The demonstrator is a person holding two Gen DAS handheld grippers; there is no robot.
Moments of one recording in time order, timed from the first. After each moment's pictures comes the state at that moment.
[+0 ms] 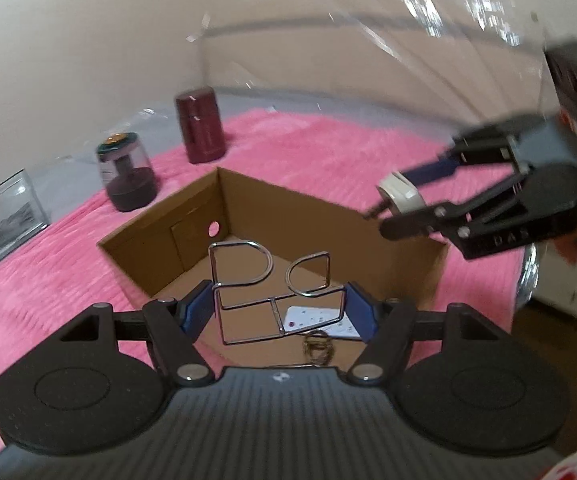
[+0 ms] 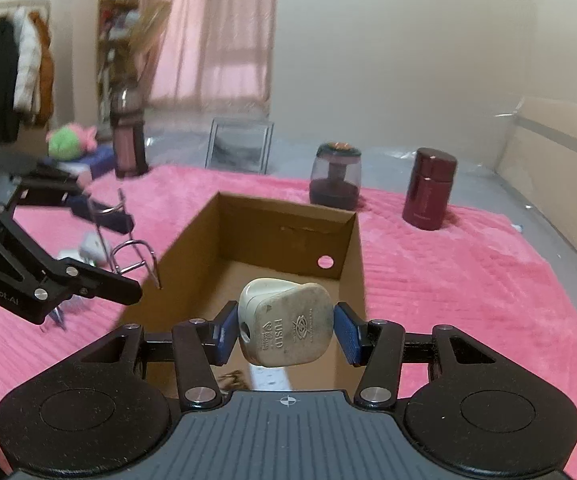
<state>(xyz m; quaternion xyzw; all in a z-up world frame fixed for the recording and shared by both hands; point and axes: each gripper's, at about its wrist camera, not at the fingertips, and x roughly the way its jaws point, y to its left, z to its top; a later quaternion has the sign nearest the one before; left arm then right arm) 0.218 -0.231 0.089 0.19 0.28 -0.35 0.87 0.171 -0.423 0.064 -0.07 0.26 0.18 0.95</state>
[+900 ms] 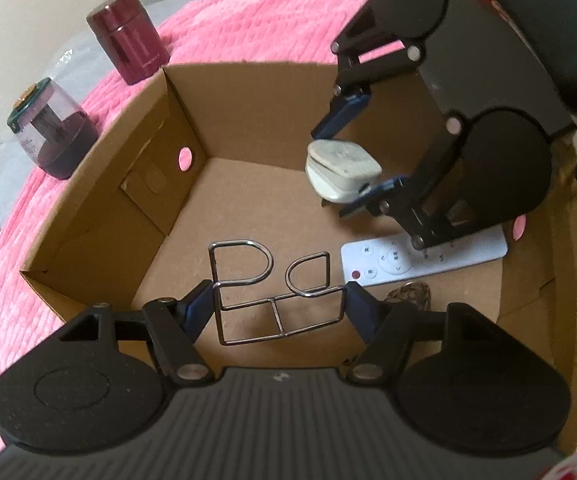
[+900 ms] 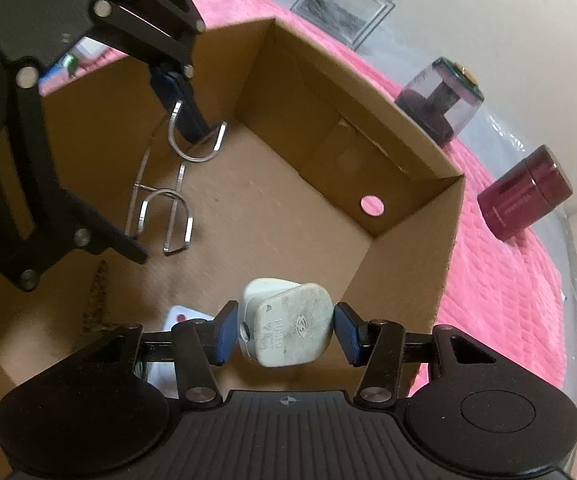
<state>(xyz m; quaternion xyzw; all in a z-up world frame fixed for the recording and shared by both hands) 0.334 -0.282 -0.002 0.35 0.39 -0.38 0.76 0.320 -0.373 -0.044 -0.33 0.39 0.24 0.82</state>
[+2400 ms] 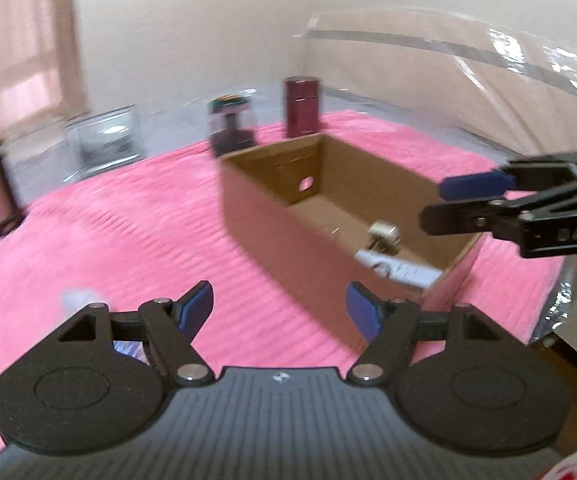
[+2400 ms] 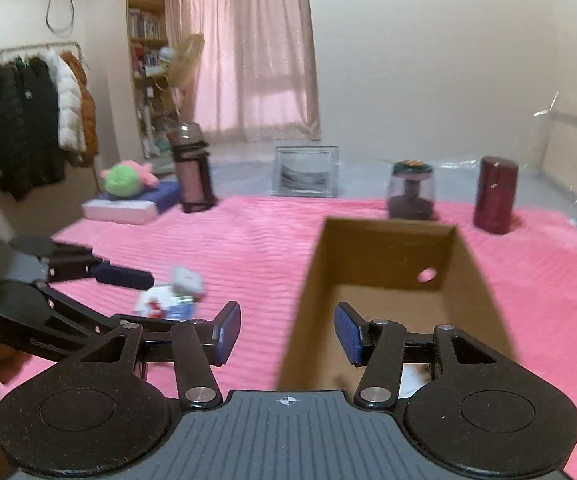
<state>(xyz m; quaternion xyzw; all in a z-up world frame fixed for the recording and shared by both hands) 0.129 -0.105 0.071 0.08 0.29 -0.21 0.93 0.109 -0.326 0.070 0.02 0.23 0.24 0.94</state>
